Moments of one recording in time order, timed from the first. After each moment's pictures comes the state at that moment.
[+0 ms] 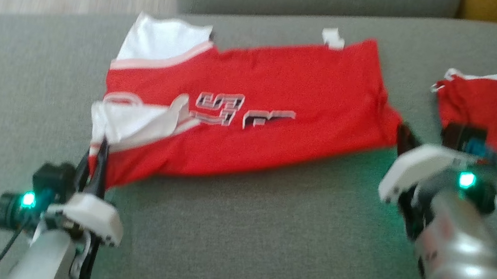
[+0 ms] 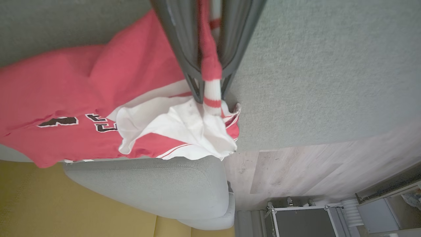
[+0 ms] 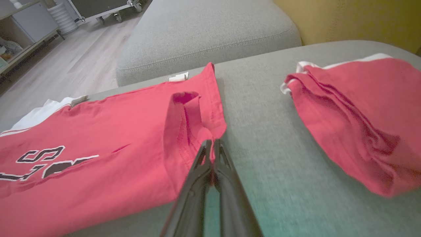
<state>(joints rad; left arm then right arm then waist) -0.34 0.16 -0.25 0.64 -0.29 0.03 -0.20 -0.81 -0.06 0.08 1.28 0.21 0.13 -0.14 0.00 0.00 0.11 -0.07</state>
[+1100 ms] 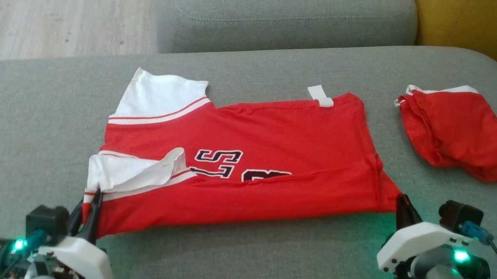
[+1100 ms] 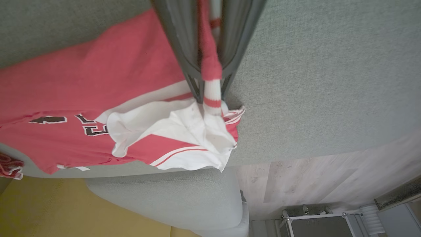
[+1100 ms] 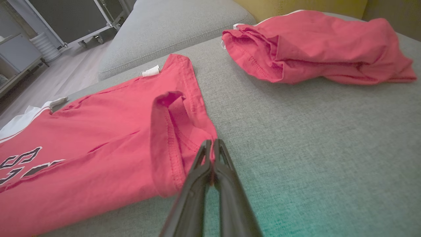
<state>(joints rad) -0.11 0.21 -0.26 0.48 -0.34 0.04 -0.09 -0.47 -0.05 0.01 1.09 0.23 0.13 -0.19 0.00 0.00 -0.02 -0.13</state>
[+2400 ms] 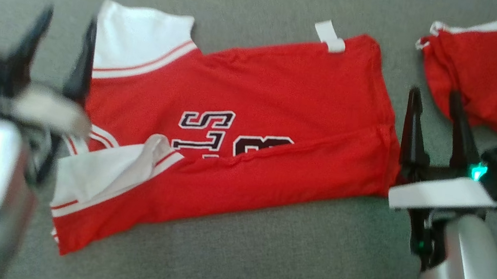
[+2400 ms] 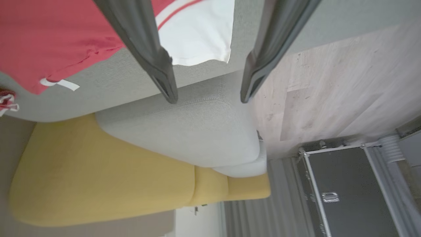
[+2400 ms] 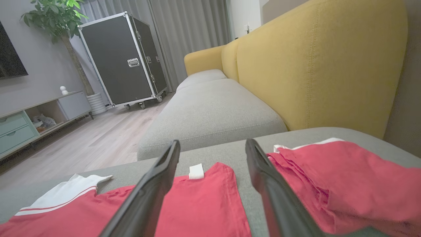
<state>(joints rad) -0.47 0.28 -0.18 0.36 -0.27 -0.07 -0.12 -0.34 -0.05 0.09 0.34 0.26 0.13 -0.25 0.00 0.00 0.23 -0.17</state>
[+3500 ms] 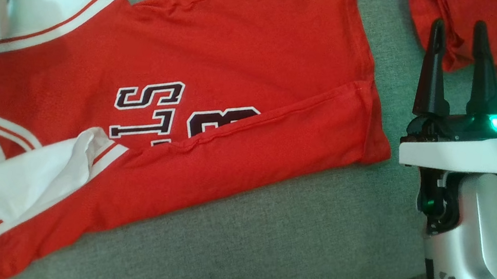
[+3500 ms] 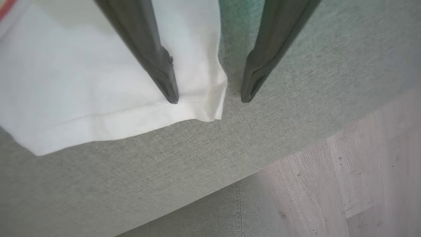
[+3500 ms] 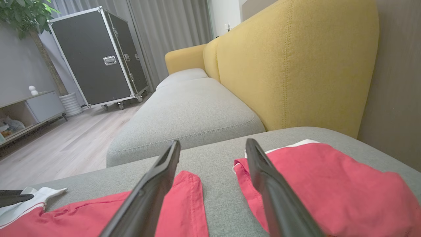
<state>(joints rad) -1.06 0.58 -0.62 0.77 -0.64 -0.13 0.50 -0.47 -0.05 0.13 0.22 0.33 0.13 -0.26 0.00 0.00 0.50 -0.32</state>
